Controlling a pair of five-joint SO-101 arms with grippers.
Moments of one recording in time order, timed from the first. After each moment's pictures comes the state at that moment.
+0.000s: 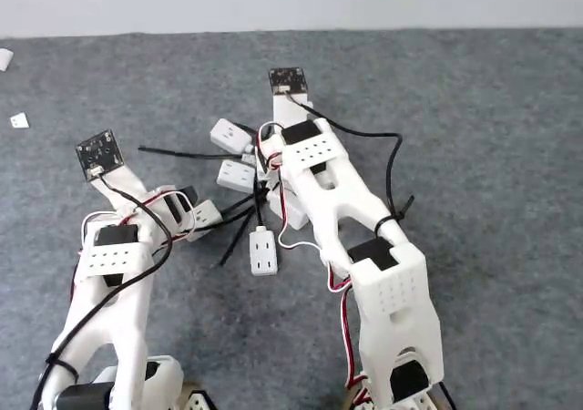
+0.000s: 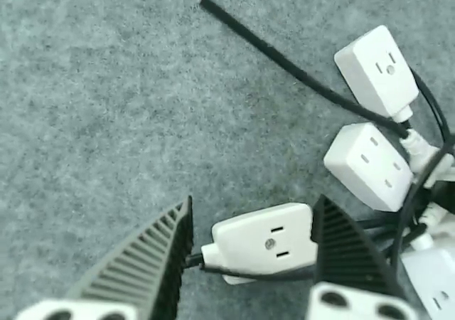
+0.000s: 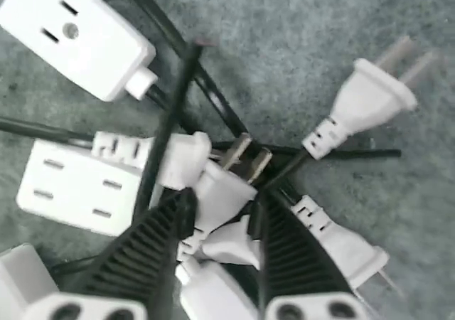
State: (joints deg) left arm -9.8 -24.2 57.9 36.3 27.4; right arm -27.8 37.8 -20.0 60.0 -17.5
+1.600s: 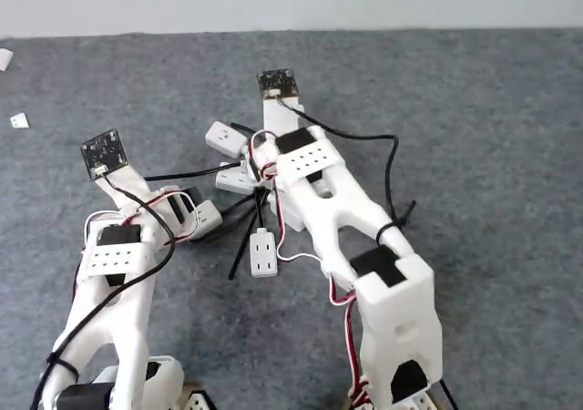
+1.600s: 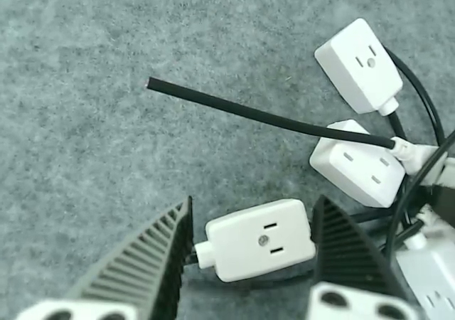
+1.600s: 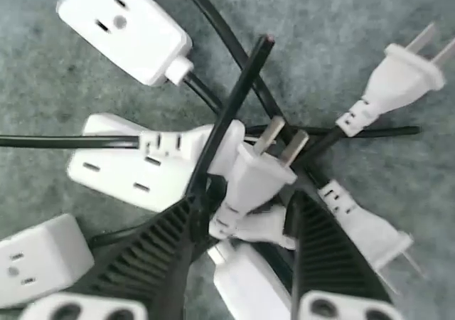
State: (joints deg) left arm -8.9 -24.2 57.9 36.3 27.1; right arm -29.7 31.4 -11.6 56.2 -17.3
